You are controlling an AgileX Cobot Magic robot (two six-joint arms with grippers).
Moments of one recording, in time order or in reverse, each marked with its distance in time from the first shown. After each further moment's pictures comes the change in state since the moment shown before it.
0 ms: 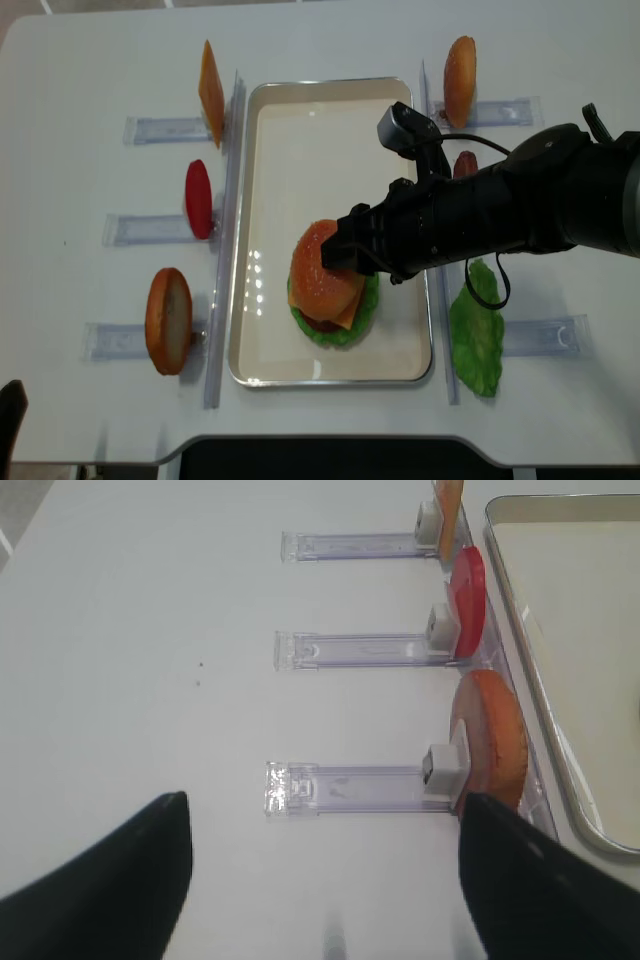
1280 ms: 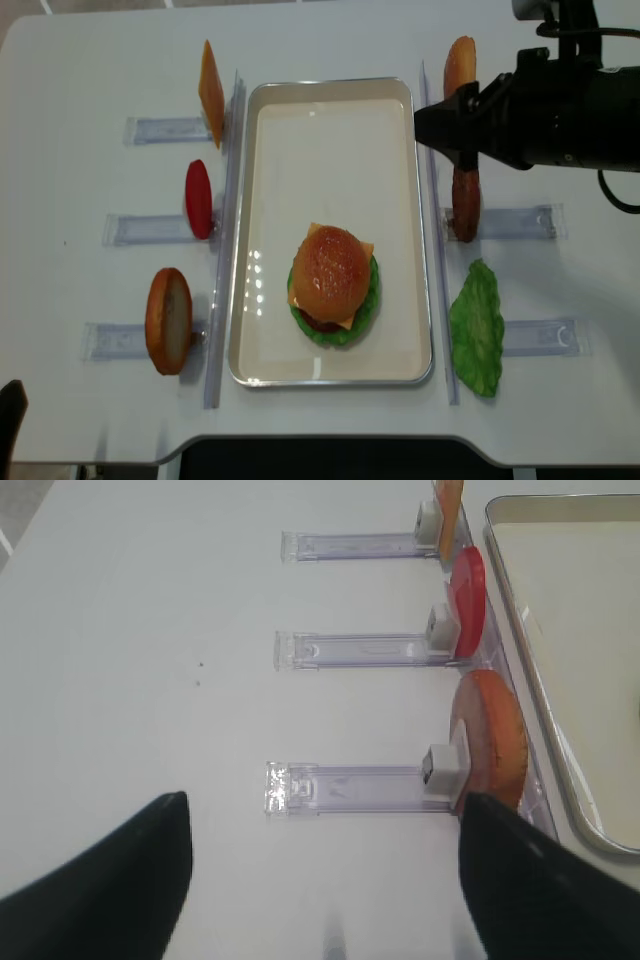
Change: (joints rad) left arm 0.000 0.000 0.000 0.000 0.000 0.000; right arm -0.313 -0.357 0.000 -0.379 -0.035 0.021
